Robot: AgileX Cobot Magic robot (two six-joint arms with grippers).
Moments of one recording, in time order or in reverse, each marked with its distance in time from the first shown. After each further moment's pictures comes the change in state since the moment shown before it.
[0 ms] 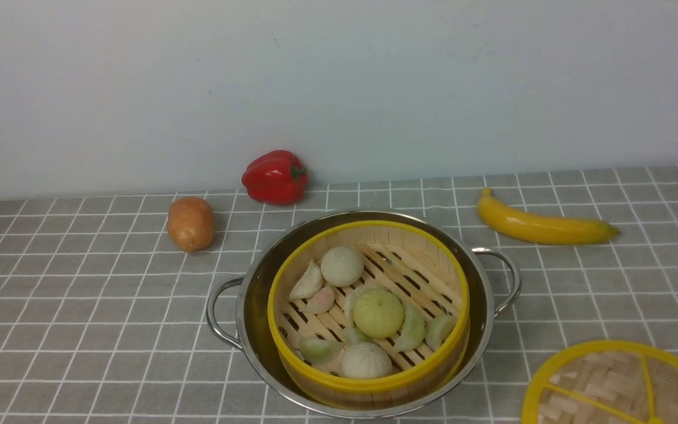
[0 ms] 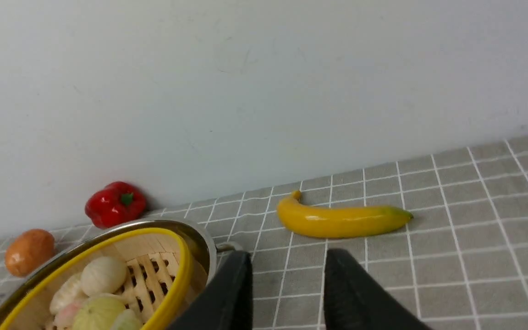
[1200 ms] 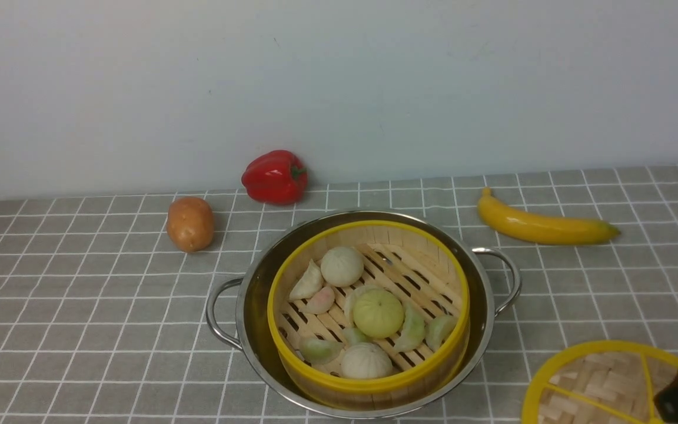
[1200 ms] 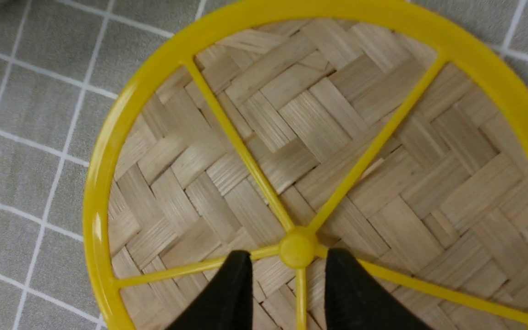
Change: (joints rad) right arm 0.000 1.132 -0.309 0.037 0.342 -0.392; left arm 0.000 0.000 0.000 0.000 0.000 0.001
